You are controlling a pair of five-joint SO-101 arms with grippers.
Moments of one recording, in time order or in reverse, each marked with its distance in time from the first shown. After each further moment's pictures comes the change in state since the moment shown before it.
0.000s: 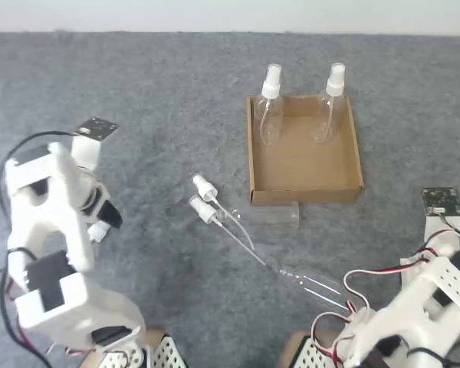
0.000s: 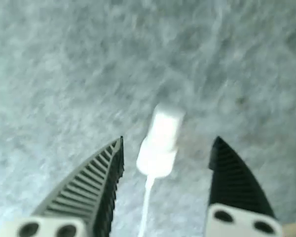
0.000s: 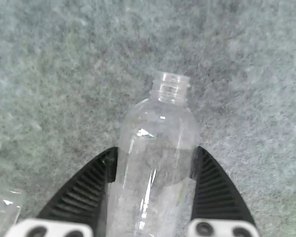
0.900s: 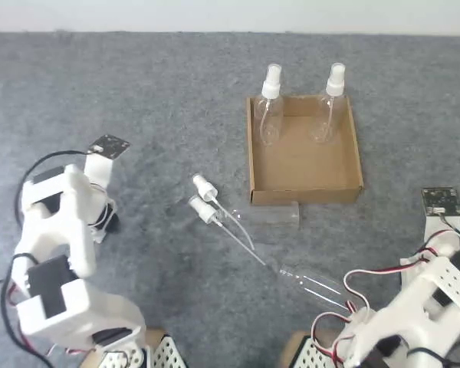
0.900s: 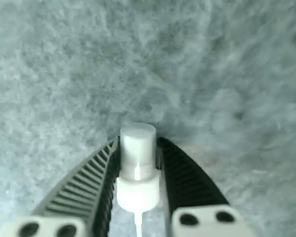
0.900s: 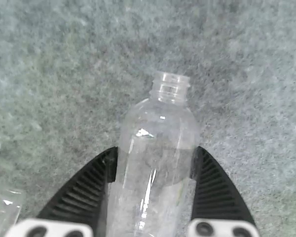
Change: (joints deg) left arm 2.4 -2.8 15.4 -14.7 1.8; right arm 0.0 0.0 0.0 0.0 0.0
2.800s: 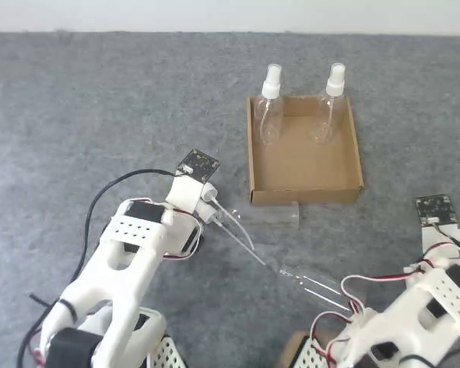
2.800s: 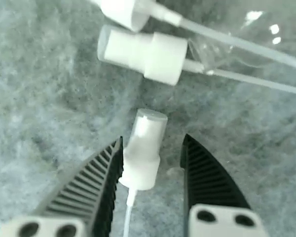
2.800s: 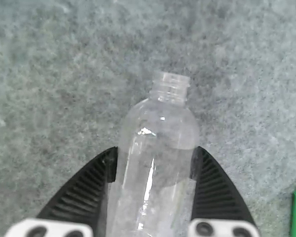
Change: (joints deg) left arm 38.1 -28.2 25.2 -5.4 29.2; right arm 3.3 -2.8 6.5 -9.8 8.9
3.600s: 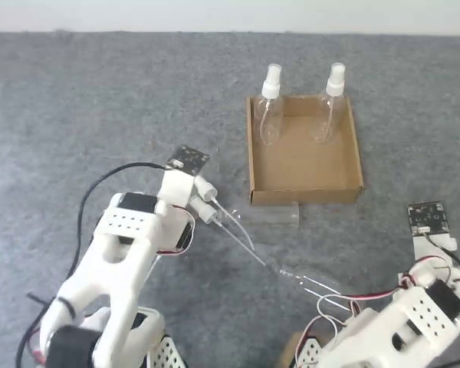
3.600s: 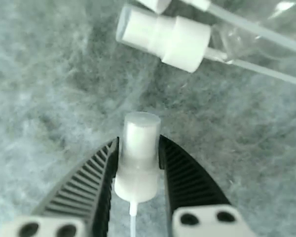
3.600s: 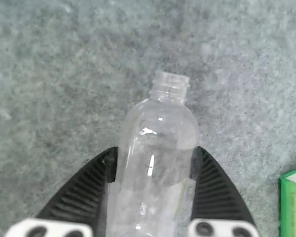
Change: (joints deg) left arm -3.1 -0.5 -4.3 7.8 3.8; right arm 0.5 -17.8 7.6 4.5 0.1
